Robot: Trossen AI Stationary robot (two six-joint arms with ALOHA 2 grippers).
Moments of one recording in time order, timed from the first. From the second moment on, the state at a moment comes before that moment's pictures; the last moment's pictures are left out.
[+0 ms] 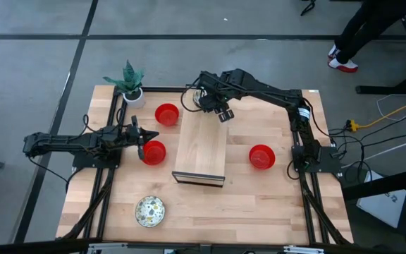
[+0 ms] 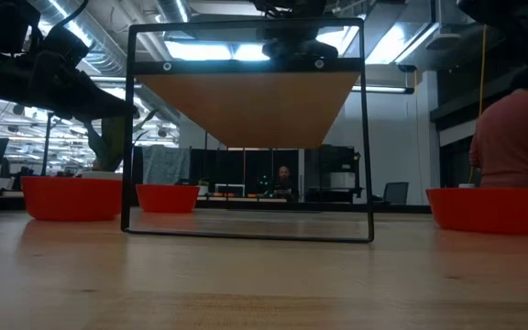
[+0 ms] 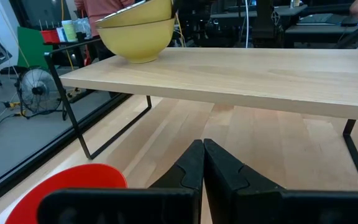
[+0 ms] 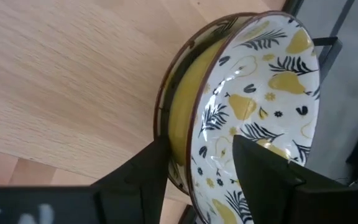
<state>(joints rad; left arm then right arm) 0.07 0.18 0.01 0.05 -0.27 0.01 -0.29 2.04 2.26 -1.36 0.24 -0.83</state>
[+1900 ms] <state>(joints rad) 0.07 0.18 0.01 0.05 -0.27 0.01 -0.17 1.94 2.26 -1.50 0.37 -0.65</state>
